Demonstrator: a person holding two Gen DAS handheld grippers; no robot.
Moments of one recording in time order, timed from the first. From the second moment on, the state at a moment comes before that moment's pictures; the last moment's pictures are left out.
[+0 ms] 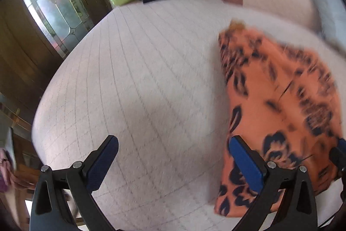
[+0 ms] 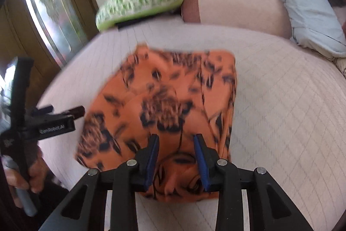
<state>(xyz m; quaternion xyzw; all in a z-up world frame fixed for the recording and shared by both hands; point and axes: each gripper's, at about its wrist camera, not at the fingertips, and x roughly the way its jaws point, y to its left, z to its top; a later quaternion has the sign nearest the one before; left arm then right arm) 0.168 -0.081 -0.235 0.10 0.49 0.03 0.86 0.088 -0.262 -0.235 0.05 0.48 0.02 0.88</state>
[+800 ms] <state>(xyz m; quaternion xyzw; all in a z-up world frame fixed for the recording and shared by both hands) 0.306 -0.118 -0.215 0.05 0.48 0.05 0.88 0.201 -0.319 -0.213 0.17 0.43 0.02 0.88</state>
